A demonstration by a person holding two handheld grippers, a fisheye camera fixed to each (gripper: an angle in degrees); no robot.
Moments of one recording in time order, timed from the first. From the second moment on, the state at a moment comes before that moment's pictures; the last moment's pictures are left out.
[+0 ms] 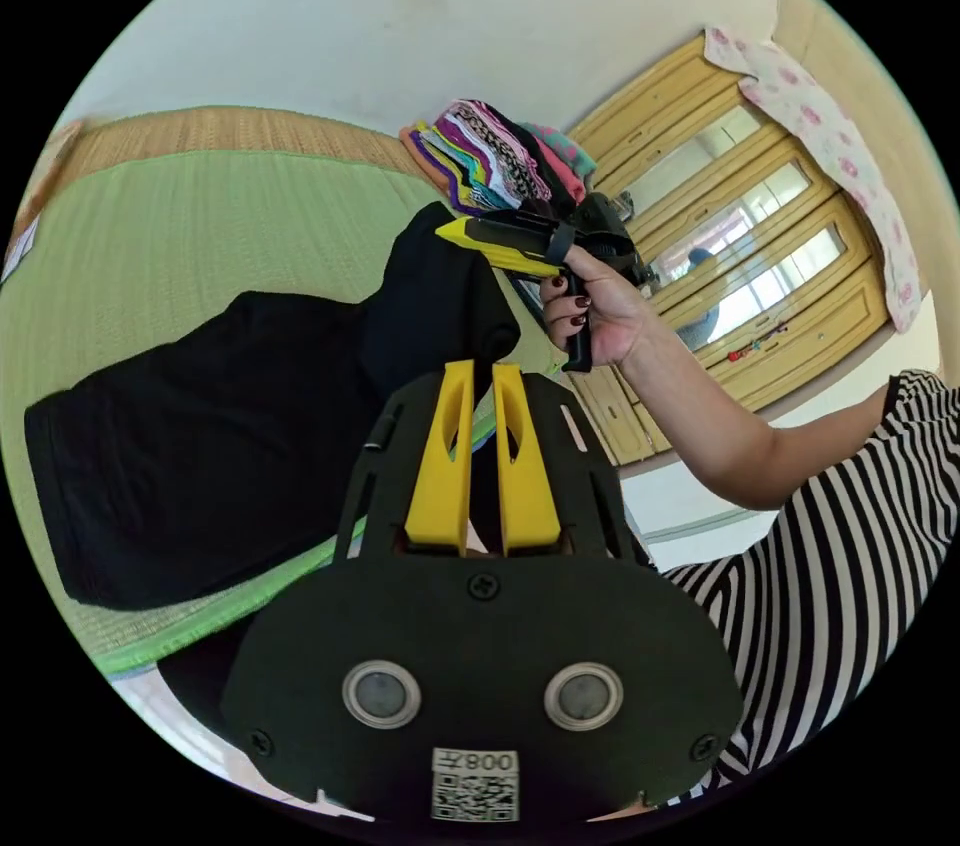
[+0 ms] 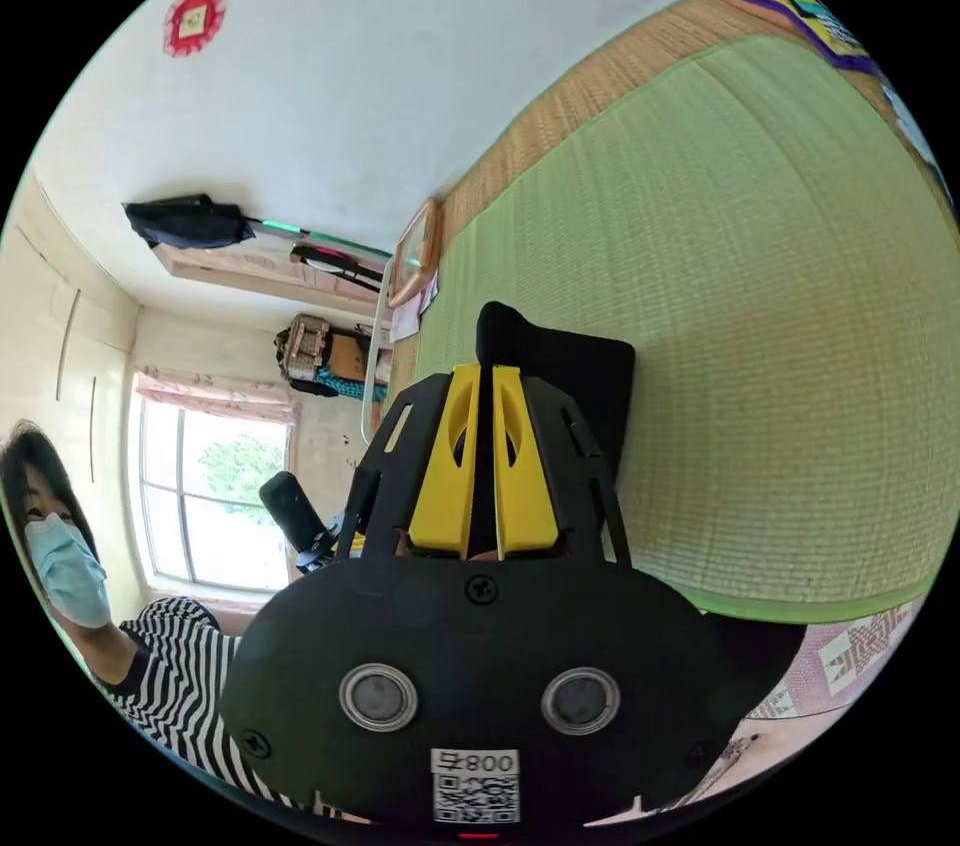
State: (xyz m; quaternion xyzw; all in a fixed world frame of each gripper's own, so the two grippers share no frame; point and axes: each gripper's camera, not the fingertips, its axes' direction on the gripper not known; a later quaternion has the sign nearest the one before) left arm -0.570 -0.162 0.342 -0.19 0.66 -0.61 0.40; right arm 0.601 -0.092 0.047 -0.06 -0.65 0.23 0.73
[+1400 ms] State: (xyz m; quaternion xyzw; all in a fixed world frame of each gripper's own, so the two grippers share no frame) left arm -0.891 0.143 0.306 -0.30 0.40 -0.85 0.16; right arm 0.110 -0.247 0.205 -0.14 -0.66 -0.02 0.73
